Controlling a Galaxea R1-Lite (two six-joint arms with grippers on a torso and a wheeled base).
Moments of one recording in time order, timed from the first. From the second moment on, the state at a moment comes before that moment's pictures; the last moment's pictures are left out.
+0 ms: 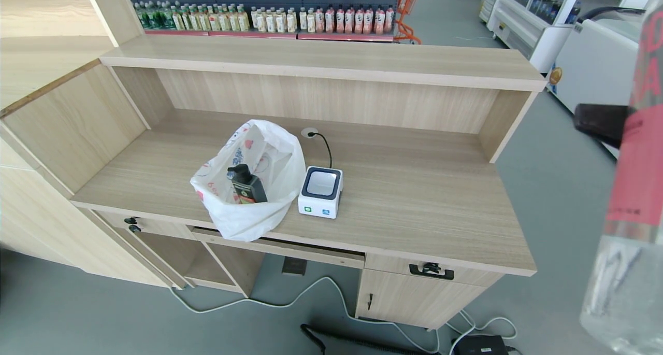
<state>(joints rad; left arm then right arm) -0.01 0.00 0.00 0.04 -0.05 0.03 0.42 1.23 -0.83 -0.89 1.21 0.89</state>
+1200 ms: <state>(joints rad) -0.01 0.00 0.00 0.04 -0.05 0.03 0.46 1.10 -0.78 -0.90 1.34 0.92</state>
